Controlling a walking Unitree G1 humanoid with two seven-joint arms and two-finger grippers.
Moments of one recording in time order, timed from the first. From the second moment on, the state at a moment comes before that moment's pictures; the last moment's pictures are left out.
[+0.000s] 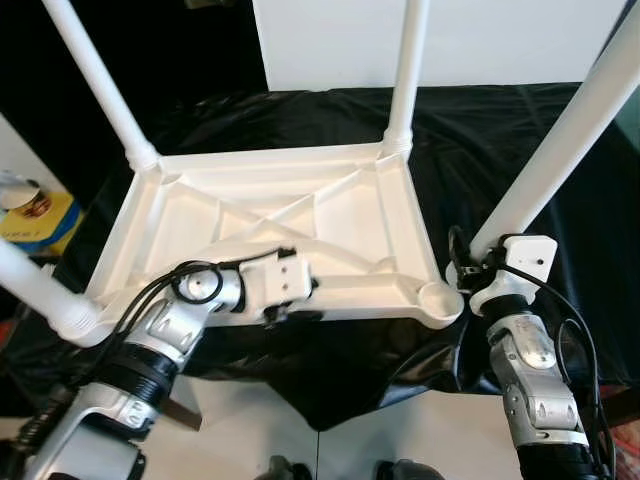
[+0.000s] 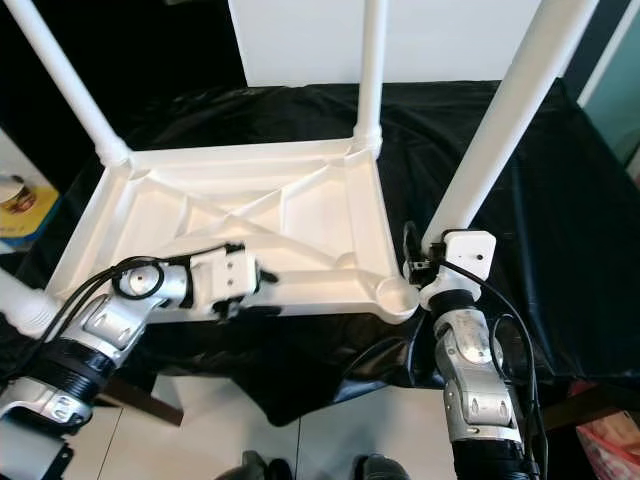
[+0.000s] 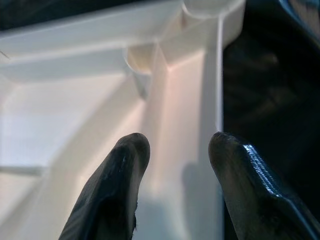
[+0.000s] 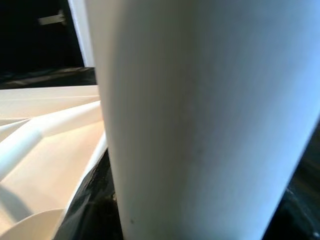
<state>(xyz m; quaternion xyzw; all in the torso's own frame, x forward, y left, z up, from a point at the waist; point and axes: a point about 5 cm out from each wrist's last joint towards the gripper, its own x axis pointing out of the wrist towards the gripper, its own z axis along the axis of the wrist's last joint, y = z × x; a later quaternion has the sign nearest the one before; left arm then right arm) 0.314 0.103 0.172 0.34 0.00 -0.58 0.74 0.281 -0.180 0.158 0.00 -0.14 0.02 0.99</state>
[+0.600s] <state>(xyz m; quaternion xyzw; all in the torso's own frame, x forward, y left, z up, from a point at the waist) 0.303 0.073 0.246 0.11 -0.13 -0.61 0.77 0.287 -0.164 0.169 -0.03 -0.14 0.15 0.98</state>
